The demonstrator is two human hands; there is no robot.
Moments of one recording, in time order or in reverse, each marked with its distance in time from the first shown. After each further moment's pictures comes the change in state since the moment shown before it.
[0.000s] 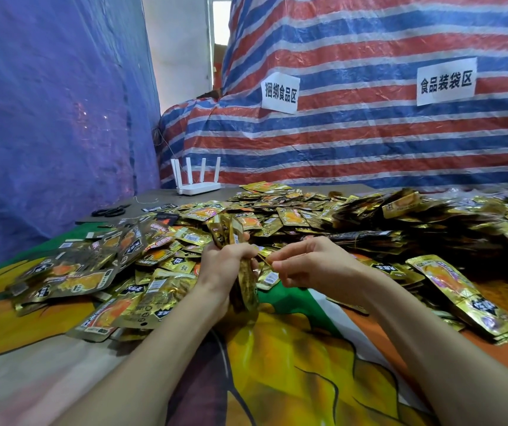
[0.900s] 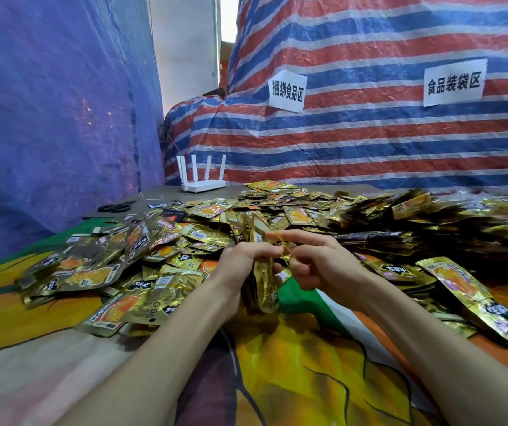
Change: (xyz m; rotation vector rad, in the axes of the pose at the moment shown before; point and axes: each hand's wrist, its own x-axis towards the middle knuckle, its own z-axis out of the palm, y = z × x) left_hand -0.004 0.004 0.001 0.009 -0.245 -0.196; right_hand 0.007 0.009 0.002 0.156 -0.089 -0.133
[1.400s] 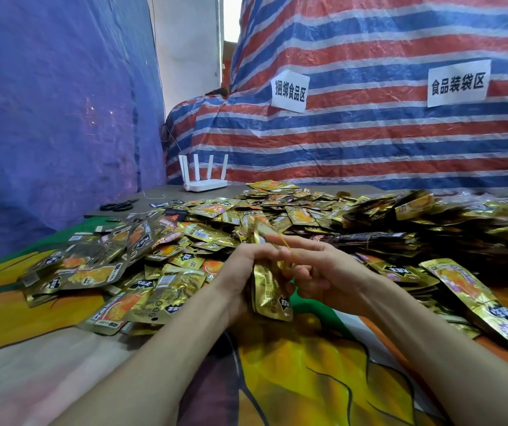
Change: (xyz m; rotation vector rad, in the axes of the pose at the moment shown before) left_hand -0.004 -0.002 0.002 -0.137 -0.238 -0.085; right_hand -0.008 -0.005 0.004 0.152 -0.113 0.156
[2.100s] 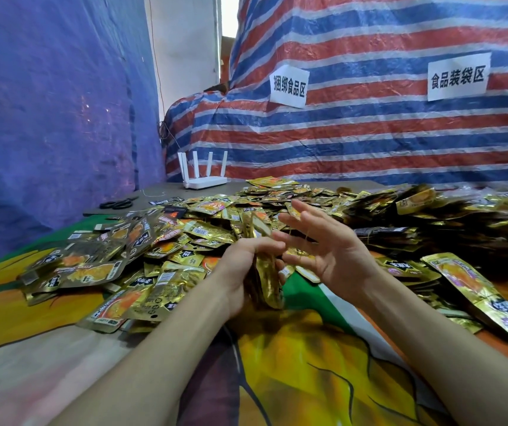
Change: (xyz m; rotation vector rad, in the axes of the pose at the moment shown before) left_hand -0.002 0.004 0.004 0.013 0.173 -0.040; right_hand 0.001 -0.003 0.003 0.188 0.173 -0.319
